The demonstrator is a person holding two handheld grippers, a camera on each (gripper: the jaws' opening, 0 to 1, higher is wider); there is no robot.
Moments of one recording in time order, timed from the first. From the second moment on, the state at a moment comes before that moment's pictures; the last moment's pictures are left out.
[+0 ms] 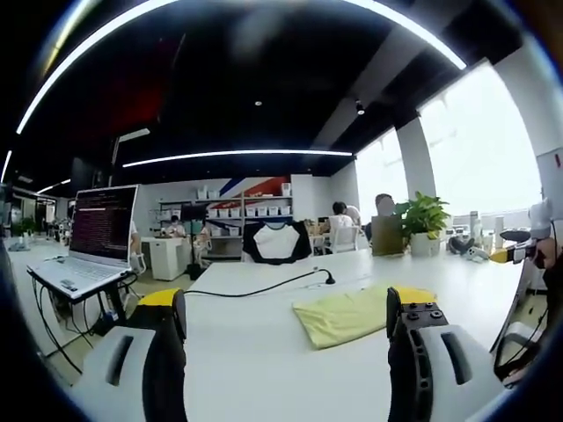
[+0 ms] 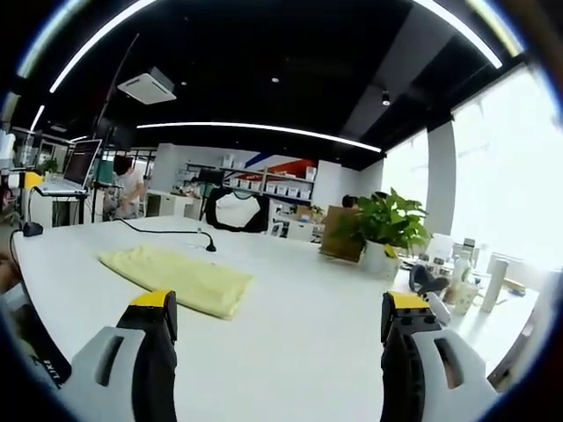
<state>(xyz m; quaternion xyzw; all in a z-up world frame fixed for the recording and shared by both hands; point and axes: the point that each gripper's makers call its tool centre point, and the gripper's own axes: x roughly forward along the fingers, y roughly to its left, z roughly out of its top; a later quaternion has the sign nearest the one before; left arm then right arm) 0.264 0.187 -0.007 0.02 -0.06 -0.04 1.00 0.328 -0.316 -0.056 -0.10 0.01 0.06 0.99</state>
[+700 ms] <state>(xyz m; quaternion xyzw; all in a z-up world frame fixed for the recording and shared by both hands) 0.270 0.175 -0.017 0.02 -0.04 -0.05 1.00 0.328 -0.316 -0.058 -0.10 0.01 0.07 0.99</state>
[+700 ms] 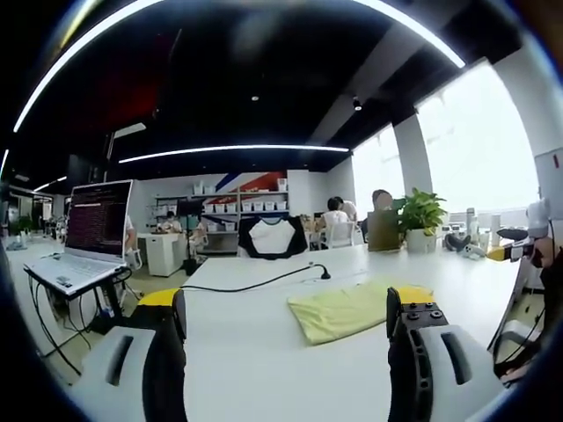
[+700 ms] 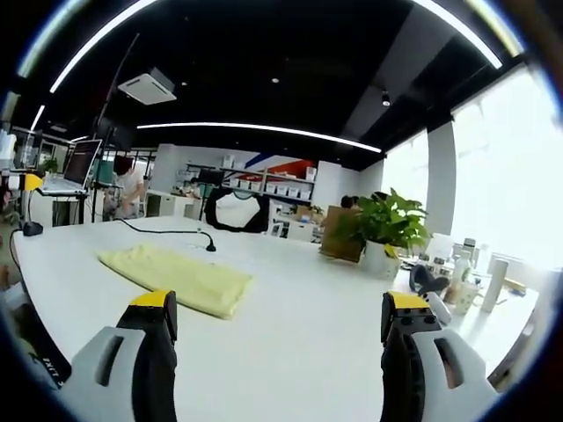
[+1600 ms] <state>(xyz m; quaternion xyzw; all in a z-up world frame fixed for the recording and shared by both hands) 0.270 0.183 -0.011 0.01 -0.05 -0.05 1.00 0.329 -0.319 -0.060 -0.09 0.02 0.06 0.99</state>
